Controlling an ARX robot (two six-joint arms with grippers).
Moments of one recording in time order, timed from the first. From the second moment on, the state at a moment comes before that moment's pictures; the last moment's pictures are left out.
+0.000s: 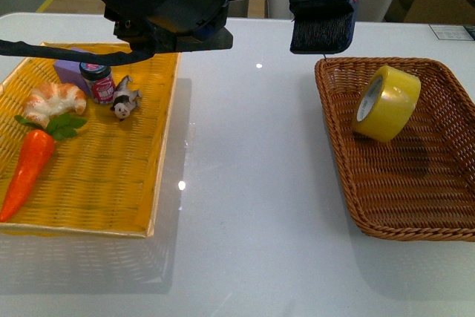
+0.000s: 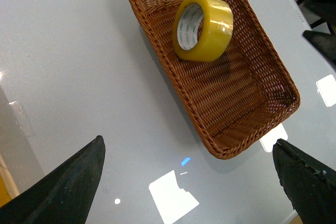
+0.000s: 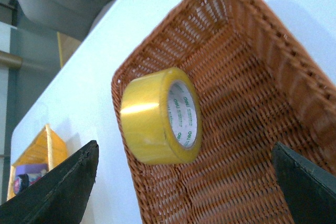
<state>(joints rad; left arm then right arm) -0.55 1.70 1.01 0.03 0.24 -0.26 -0.24 1.77 0.65 0.62 -0.32 0.63</state>
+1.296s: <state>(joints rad) -0.25 1.15 0.19 0.96 -0.24 -0.01 0.00 0.64 0.02 0.62 0.00 0.01</state>
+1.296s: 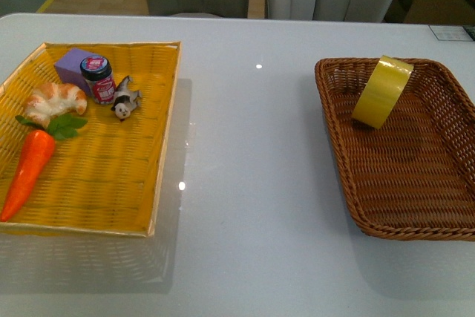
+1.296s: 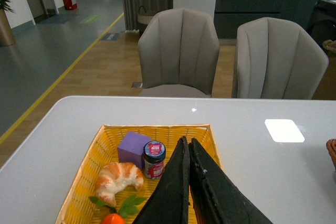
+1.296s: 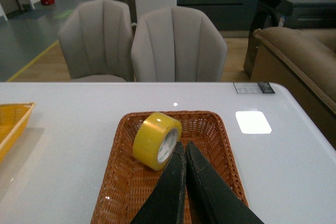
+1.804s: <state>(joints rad) -0.04 0.73 0.02 0.70 -0.01 -0.01 0.00 0.32 0.02 0.32 0.00 0.01</state>
